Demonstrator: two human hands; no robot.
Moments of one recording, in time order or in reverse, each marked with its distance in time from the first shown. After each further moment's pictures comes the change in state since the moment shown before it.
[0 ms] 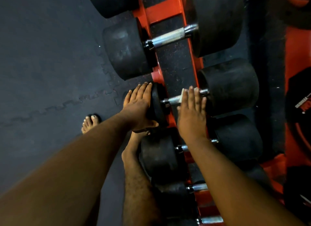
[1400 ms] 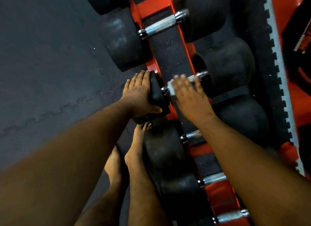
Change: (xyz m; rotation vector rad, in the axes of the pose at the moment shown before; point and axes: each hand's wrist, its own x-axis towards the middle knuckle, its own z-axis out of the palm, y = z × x) left_hand 0.000 -0.002 0.010 0.058 0.132 0.023; right_hand 0.002 0.020 0.021 -0.332 0.135 -0.312
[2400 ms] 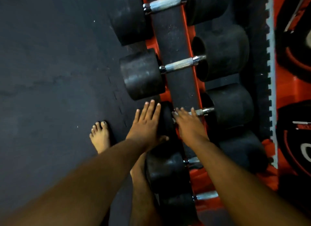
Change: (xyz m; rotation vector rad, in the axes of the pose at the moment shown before) left_hand -0.126 0.037 0.137 -0.015 -0.071 0.033; right_hand -0.137 -0.039 0.008 0.415 -0.288 -0.021
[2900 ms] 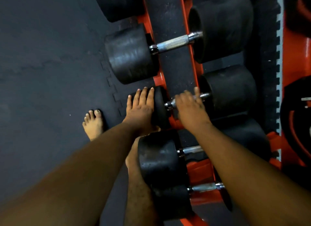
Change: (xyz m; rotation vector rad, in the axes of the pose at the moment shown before) left_hand 0.020 0.015 0.023 -0.001 -0.017 -0.118; right_hand 0.002 0.033 0.022 -0.252 0.076 -0.001
